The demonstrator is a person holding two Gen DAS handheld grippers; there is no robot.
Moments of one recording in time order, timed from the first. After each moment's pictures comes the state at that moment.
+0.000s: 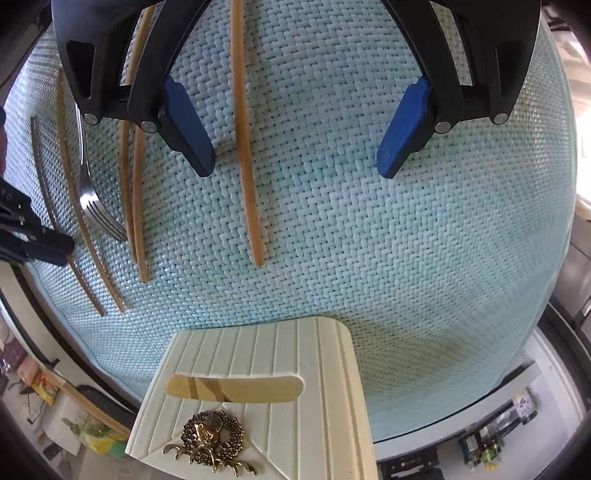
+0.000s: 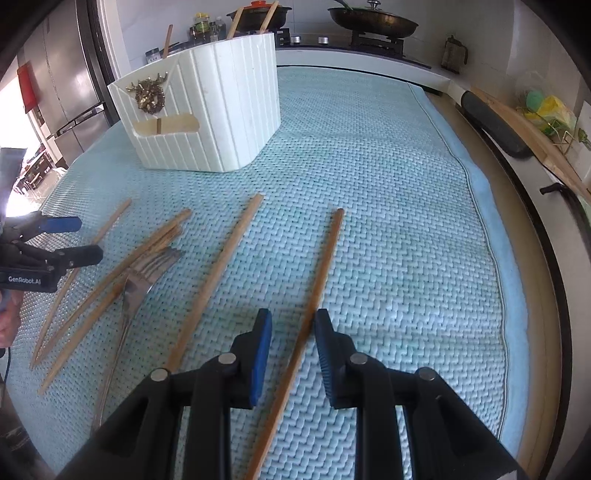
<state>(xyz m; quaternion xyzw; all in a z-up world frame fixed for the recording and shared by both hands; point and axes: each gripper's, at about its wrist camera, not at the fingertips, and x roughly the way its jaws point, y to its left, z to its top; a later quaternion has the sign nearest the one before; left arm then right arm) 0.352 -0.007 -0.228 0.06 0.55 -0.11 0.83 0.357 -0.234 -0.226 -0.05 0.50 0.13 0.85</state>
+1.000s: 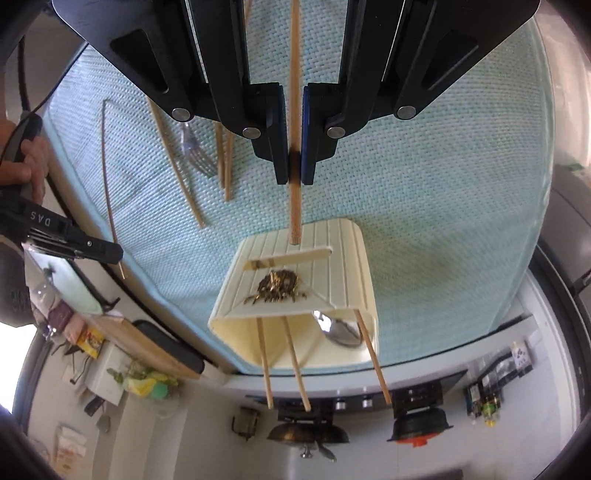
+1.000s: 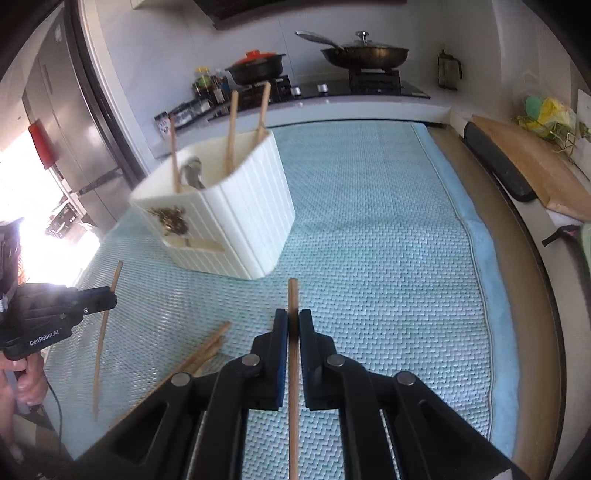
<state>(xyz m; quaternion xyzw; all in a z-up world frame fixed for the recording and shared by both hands) 0.304 -0.011 -0.116 0.02 0.45 -0.16 0.88 0.369 -0.251 -0.139 0.04 0.42 0.18 0.89</state>
